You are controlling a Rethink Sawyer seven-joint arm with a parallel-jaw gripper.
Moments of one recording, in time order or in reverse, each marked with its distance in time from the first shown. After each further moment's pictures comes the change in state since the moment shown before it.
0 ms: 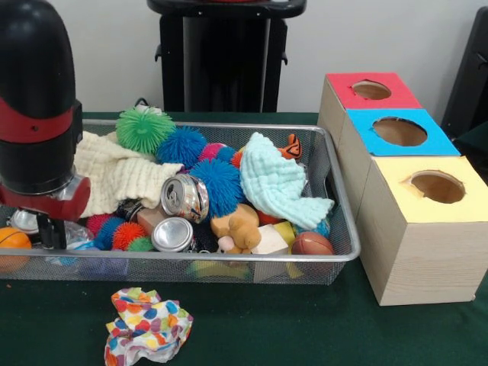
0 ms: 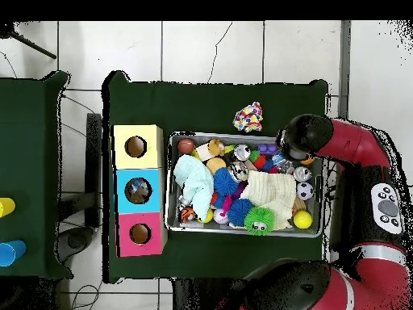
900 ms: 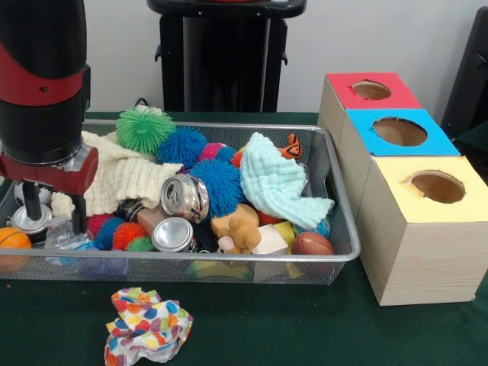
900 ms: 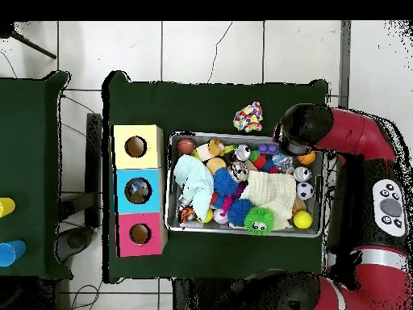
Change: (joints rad) arm 0.035 -0.069 -0.006 0.003 0.000 0.078 0.000
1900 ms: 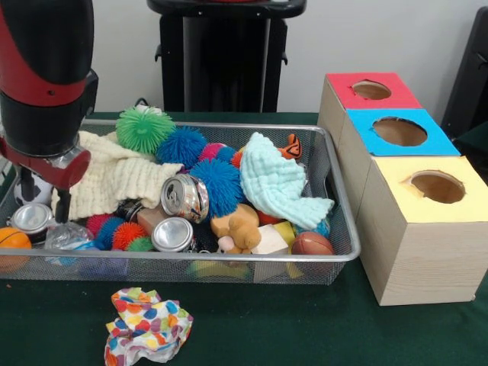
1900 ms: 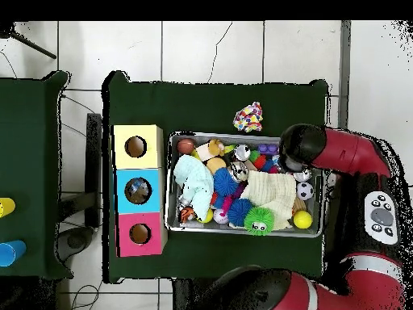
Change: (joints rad) arm 0.070 0.012 -0.208 0.094 0.063 -0.144 0.251
